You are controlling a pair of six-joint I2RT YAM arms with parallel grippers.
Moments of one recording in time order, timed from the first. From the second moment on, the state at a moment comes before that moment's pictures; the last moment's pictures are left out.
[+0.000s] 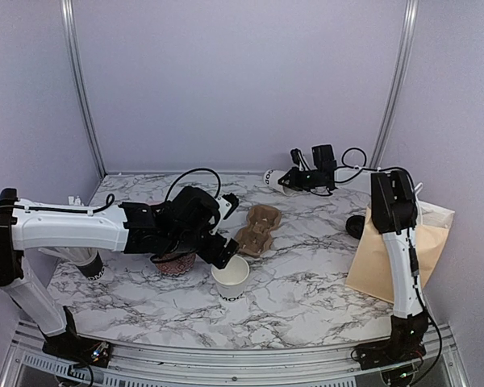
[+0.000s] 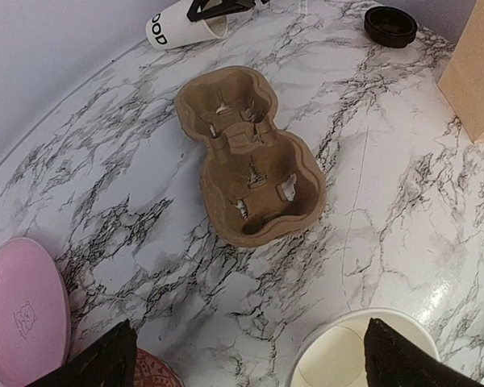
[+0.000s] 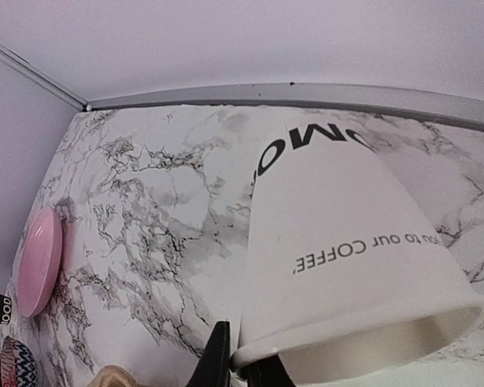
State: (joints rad) left arm -1.06 1.61 1.16 -0.31 -0.31 -0.16; right arm 0.24 2.44 1.93 -0.13 -0.59 0.31
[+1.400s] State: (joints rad) left arm -1.11 1.62 1.18 -0.32 -0.32 -0.17; right arm 0.43 2.11 2.00 -1.21 0.07 -0.77
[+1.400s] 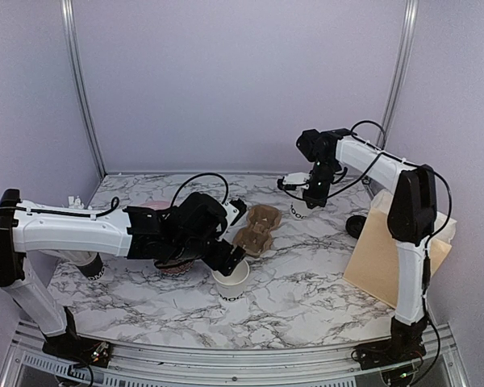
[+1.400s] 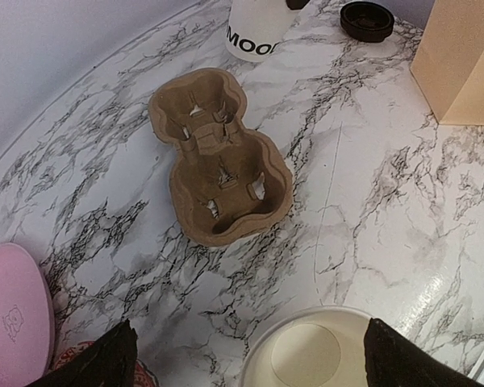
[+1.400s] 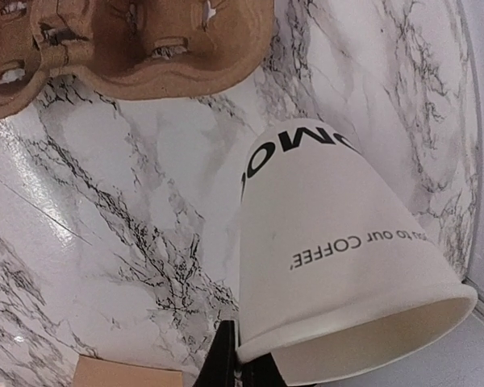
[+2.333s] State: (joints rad) left arm -1.12 1.66 1.18 -0.32 -0.31 -0.17; right arm 0.43 2.09 2.16 -1.33 0.05 -0.82
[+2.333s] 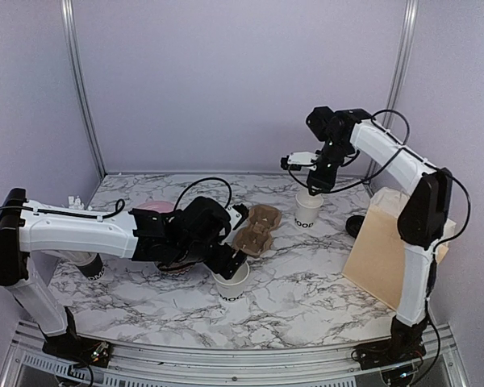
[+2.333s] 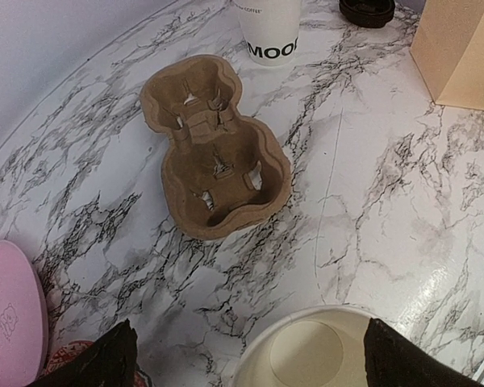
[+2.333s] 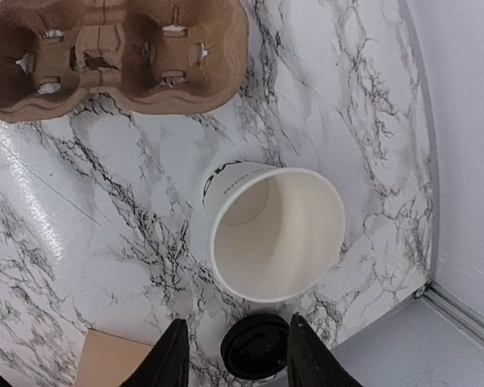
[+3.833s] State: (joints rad) left arm -1.19 1.66 1.16 -0.29 -0.30 -0.16; right arm 0.10 1.48 1.69 -1.37 0.13 -0.72
